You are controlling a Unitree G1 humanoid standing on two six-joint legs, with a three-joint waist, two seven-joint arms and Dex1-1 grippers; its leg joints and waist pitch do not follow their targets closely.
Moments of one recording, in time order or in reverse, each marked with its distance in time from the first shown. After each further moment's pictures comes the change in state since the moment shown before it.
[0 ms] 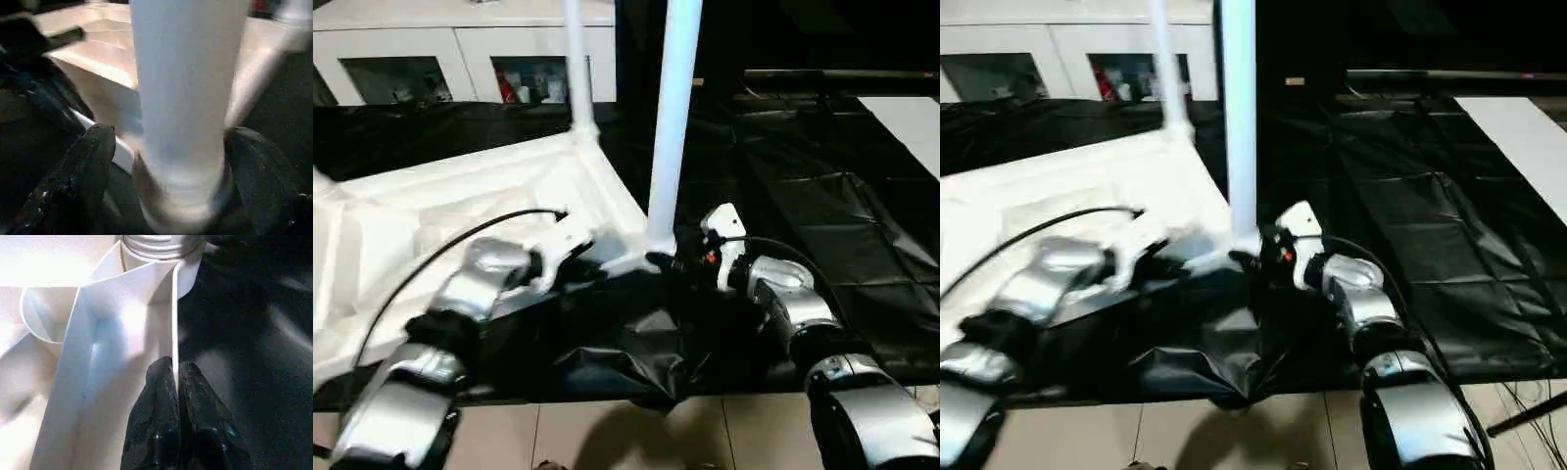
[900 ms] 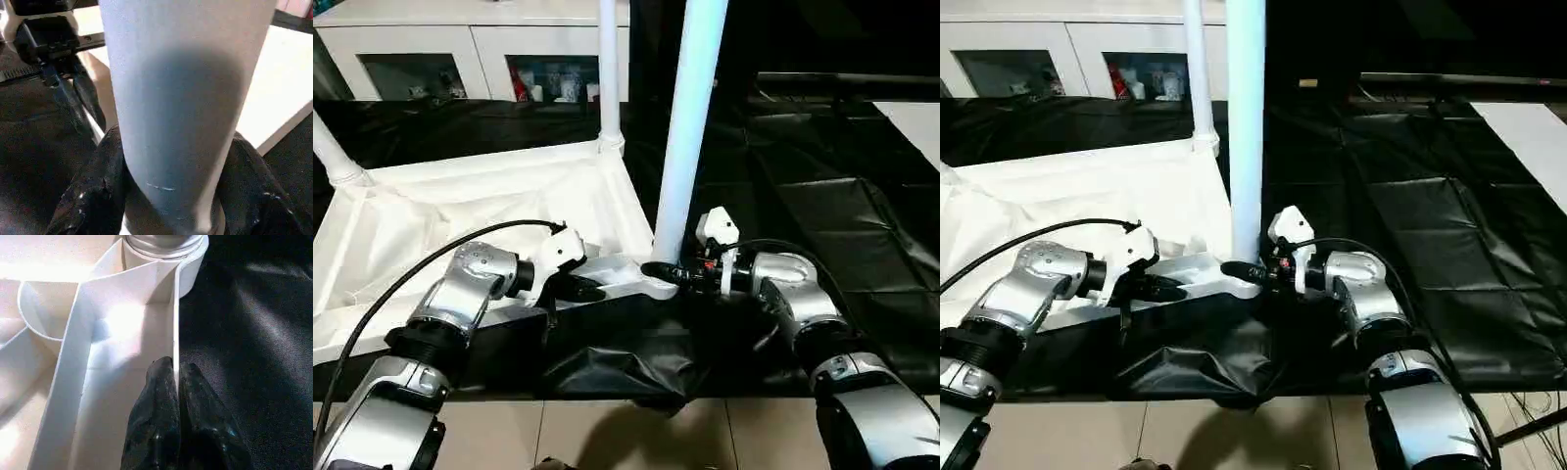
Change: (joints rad) left arm 0.041 0.028 -0.008 -0.071 -0.013 0.020 -0.069; right arm 0.003 -0.020 0.040 -0.030 -0.015 -0.001 0.084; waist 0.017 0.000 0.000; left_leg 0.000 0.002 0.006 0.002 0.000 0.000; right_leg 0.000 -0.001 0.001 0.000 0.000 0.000
